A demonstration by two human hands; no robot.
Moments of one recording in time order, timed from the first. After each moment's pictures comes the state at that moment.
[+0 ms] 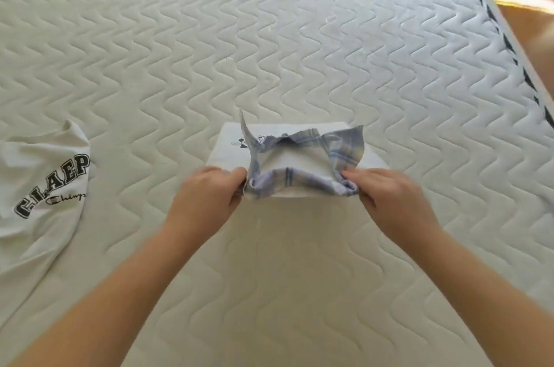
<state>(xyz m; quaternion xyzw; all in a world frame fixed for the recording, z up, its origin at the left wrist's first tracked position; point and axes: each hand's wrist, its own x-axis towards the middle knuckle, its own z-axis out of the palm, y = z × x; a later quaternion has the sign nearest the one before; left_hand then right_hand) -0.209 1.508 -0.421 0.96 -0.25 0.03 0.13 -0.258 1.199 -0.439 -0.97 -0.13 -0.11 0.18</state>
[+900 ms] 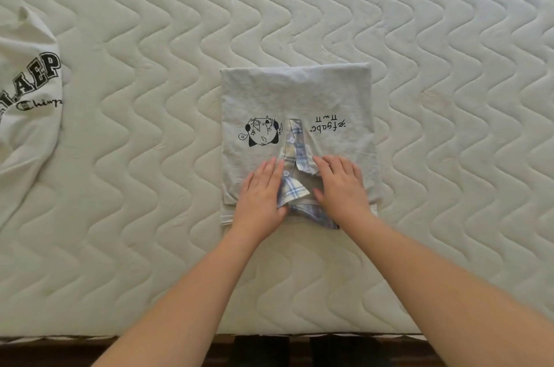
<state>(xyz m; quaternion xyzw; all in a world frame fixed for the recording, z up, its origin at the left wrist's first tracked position) -0.363 1.471 -0.619 0.95 -0.14 -0.20 0.17 -0.361 1.276 -0.613 -0.98 -0.03 0.12 0.12</state>
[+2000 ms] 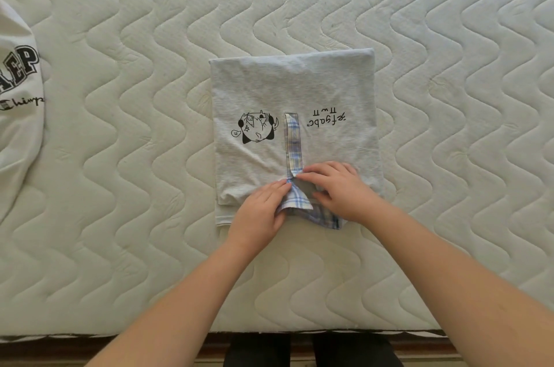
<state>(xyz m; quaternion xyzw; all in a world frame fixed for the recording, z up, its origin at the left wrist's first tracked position) -0.376 1.469 -0.615 0.91 -0.20 -0.17 0.31 -0.346 1.247 -0.619 -0.92 -0.18 0.28 0.22</state>
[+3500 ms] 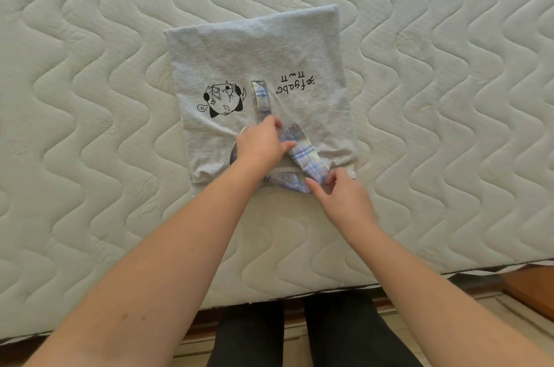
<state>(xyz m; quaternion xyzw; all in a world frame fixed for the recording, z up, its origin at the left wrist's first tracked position) -0.298 1.393 -0.610 0.92 -0.03 -0.34 0.19 -0.437 1.252 -0.602 -0.87 0.30 0.25 0.28</state>
